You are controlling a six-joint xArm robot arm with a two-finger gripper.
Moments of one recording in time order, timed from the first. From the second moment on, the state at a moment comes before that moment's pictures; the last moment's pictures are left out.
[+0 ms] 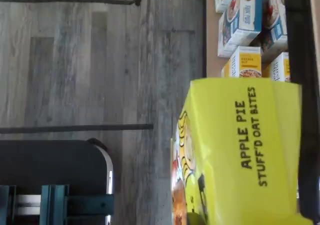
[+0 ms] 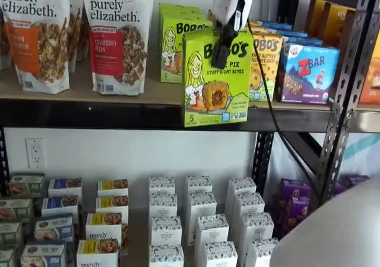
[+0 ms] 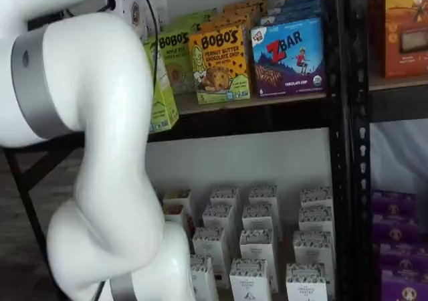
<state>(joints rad) 0.33 -0.51 -1.30 0.19 1.73 -1.20</state>
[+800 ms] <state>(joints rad) 0.36 -0.59 -1.18 0.15 1.70 -1.17</state>
